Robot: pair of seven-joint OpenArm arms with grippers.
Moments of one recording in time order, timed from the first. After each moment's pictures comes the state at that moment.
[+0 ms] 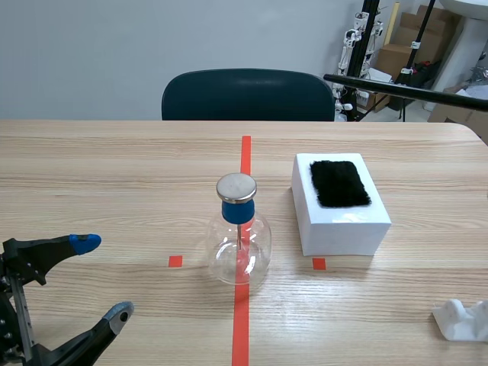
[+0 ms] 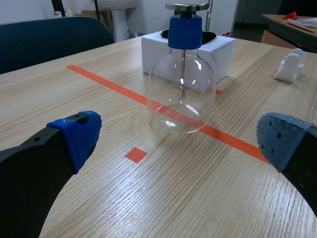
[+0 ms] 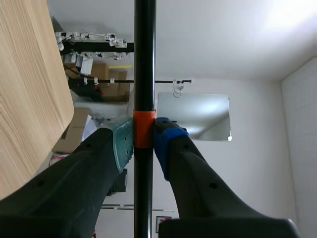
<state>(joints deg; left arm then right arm) 7.1 -38.9 35.5 53.1 -3.3 -27.4 -73.6 -37.7 28.0 19.3 106.0 -56.8 -15.0 14.5</state>
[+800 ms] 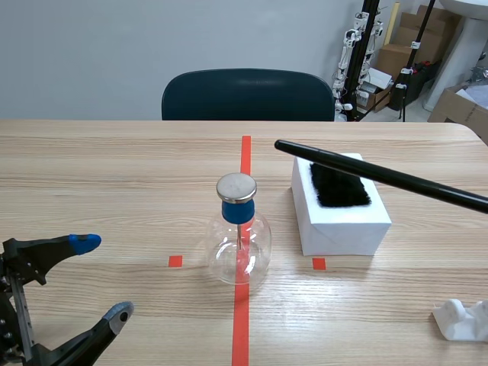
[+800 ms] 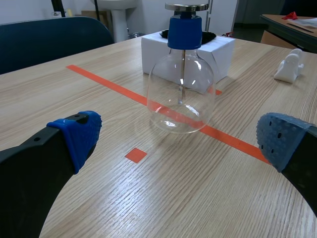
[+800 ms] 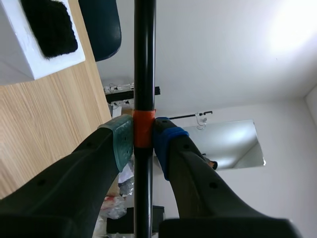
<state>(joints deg) 7.1 -38.9 35.5 53.1 -3.3 -27.4 -73.6 -62.2 17.0 23.7 109.2 -46.3 -28.3 41.0</state>
